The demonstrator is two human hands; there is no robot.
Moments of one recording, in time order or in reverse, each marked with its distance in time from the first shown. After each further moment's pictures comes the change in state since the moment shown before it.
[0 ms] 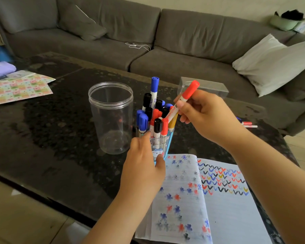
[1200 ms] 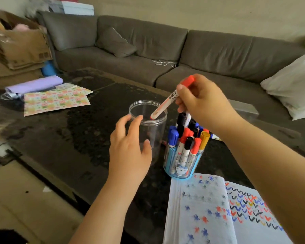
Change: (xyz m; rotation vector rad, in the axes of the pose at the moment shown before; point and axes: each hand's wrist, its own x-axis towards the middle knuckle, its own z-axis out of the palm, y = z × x) left_hand 0.034 -0.026 -0.082 0.217 0.274 -0.049; right_hand 0.061 -0.077 0.029 0.205 0.025 -0.037
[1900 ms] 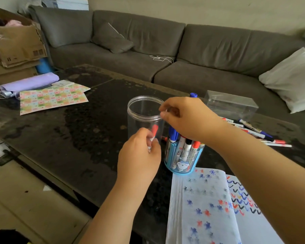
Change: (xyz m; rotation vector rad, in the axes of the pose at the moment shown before) left_hand -0.010 0.010 0.007 -0.178 -0.051 -0.062; right_hand -0.014 0.006 0.022 -0.443 -0.301 -0.092
